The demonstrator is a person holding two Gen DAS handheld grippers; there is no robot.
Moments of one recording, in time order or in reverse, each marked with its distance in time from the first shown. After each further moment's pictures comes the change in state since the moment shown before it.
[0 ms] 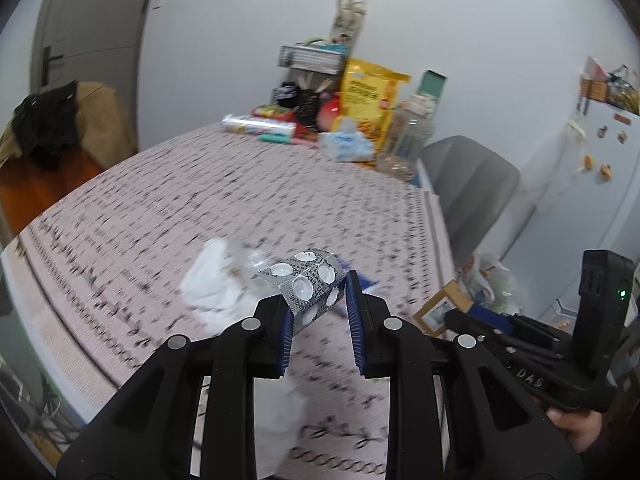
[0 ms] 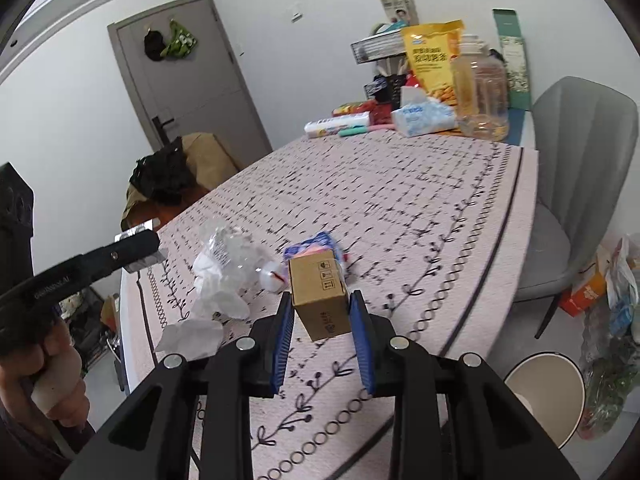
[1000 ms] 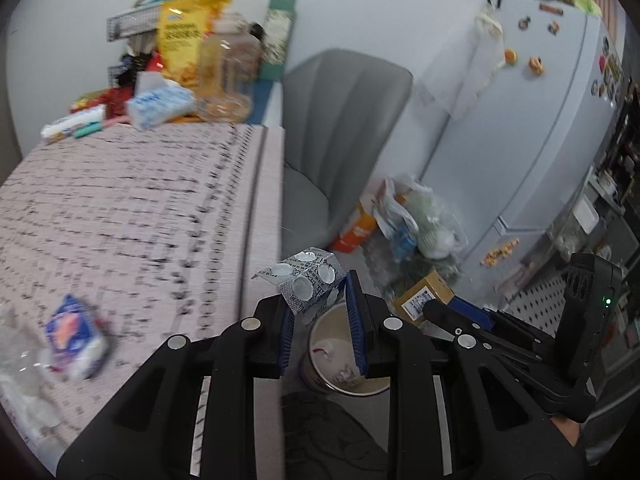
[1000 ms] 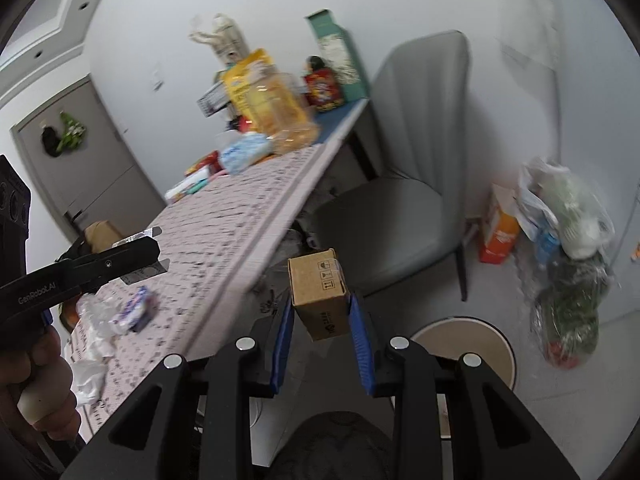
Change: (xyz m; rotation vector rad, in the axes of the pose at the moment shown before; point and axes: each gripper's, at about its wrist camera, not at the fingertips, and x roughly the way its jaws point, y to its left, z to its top) left arm 0.136 -0.223 -0.006 0.270 0.250 -0.273; right arm -0.076 -0.215 -0.049 0.355 -0.118 -0.262
